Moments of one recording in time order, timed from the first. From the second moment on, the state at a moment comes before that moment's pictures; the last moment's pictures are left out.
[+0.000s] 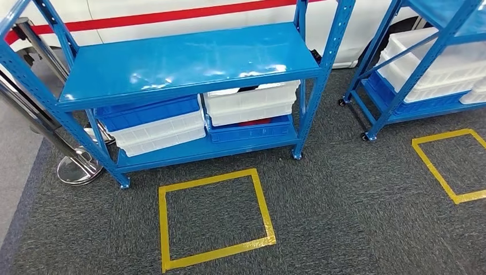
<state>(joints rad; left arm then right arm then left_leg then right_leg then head) -0.02 -0.13 0.72 -0.18 -0.66 0.15 -0.33 0.00 0.04 0.11 -0.15 0.13 -0.06 0.14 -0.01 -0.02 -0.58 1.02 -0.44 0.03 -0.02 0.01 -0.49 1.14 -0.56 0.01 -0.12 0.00</state>
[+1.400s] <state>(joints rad) -0.01 -0.13 0.72 -0.17 -0.67 0.17 -0.32 0.01 0.01 0.11 -0.15 0.12 -0.06 0.15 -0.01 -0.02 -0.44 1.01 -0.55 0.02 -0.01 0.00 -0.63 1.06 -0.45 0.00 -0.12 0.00</state>
